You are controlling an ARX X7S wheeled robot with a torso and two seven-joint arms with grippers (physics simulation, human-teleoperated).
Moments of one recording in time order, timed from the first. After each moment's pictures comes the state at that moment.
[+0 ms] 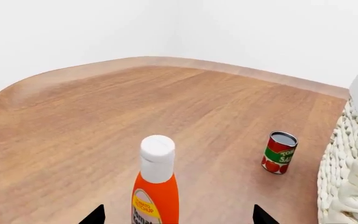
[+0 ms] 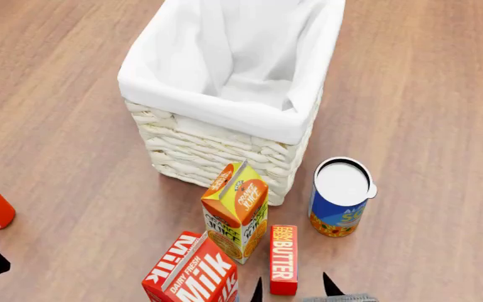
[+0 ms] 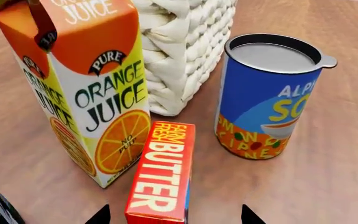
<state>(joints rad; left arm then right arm) -0.11 -0.32 -0.08 0.36 -0.47 -0.30 -0.36 0.22 0.17 -0.33 0.24 0.22 0.01 0.16</state>
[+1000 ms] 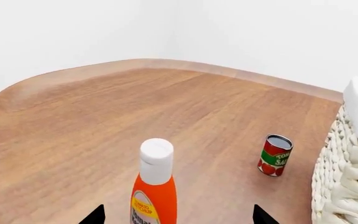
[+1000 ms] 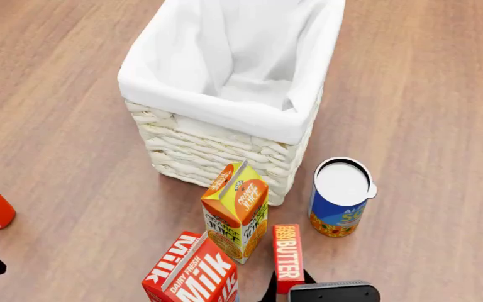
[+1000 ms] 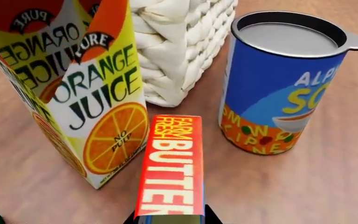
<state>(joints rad) -0.08 -0.34 -0.08 0.41 -0.50 -0.31 -0.38 0.30 0.17 -0.36 0.30 0.28 0.08 0.17</state>
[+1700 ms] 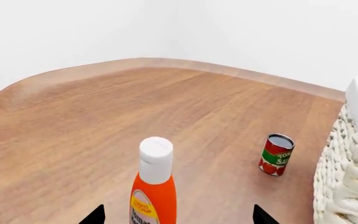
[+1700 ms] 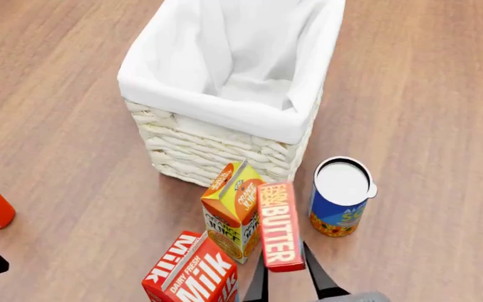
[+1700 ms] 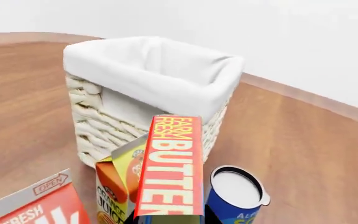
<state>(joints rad) -0.10 -0.34 -0.06 0.39 -0.50 -0.30 -0.39 0.10 0.35 -0.43 -0.67 0.17 0.57 0.42</state>
